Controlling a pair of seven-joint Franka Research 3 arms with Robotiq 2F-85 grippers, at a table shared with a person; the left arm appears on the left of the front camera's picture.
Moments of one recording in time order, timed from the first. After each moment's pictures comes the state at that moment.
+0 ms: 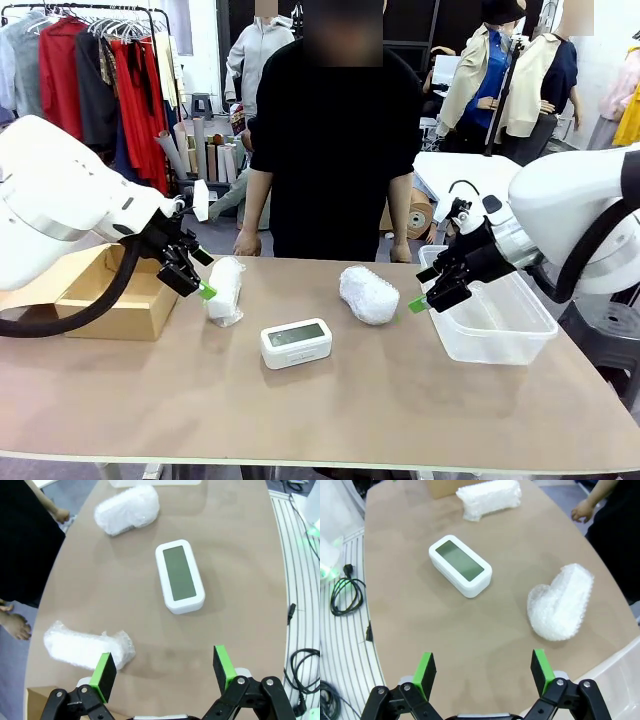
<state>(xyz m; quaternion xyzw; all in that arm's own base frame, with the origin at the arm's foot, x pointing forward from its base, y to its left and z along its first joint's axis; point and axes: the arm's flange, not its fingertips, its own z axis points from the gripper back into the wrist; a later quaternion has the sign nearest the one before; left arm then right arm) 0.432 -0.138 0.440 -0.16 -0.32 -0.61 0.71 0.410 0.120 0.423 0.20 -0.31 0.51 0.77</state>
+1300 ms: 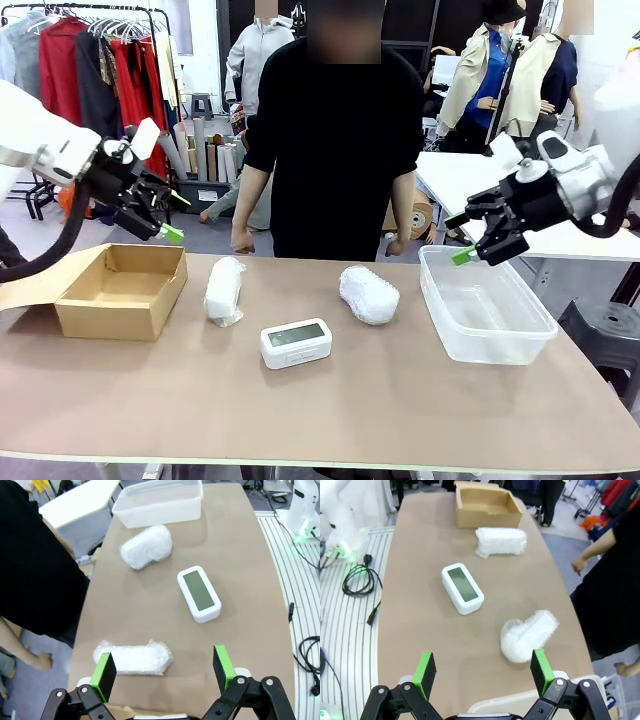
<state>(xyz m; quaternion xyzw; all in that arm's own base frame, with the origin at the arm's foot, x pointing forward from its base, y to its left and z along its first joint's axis) 0.473 -0.065 0.509 -0.20 -0.39 -0.64 0.63 0.423 0.055 0.509 0.22 -0.38 0.60 0.66</state>
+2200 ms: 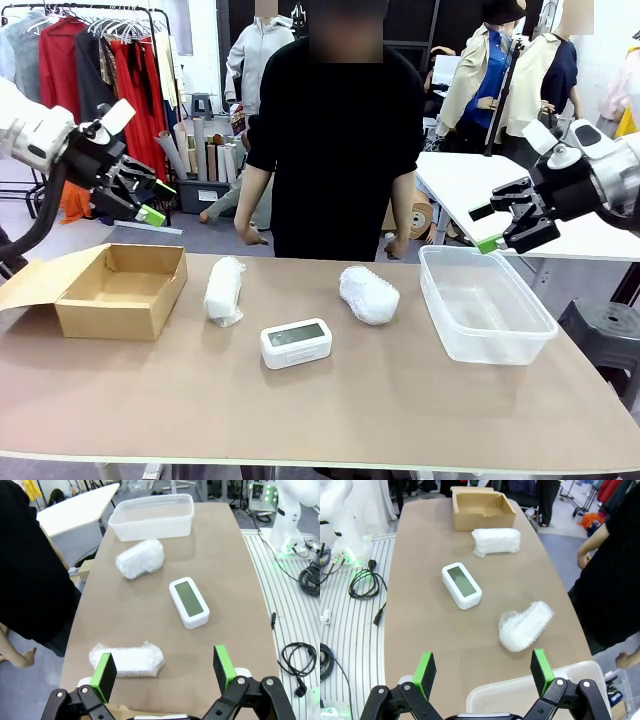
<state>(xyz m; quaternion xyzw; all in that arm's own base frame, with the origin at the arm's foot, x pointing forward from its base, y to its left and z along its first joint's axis) 0.494 -0.031 0.522 -0.27 -0.38 -0.63 0.63 0.426 0.018 0.522 0.24 -0.38 0.59 0.67</state>
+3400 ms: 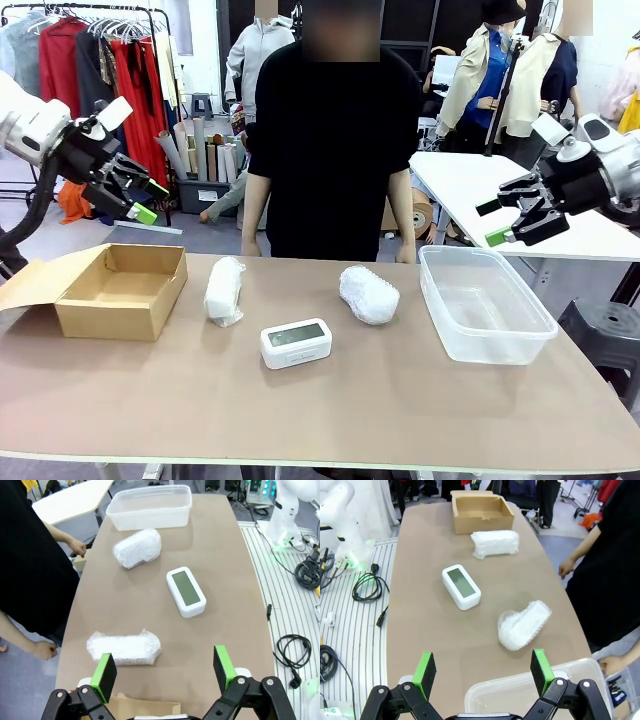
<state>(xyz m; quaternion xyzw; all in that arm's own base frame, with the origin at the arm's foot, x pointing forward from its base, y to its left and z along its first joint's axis) 0.496 -0.023 0.529 -0.27 -0.35 -0.63 0.64 0.435 0.004 0.528 0.25 -0.38 0.58 0.68</state>
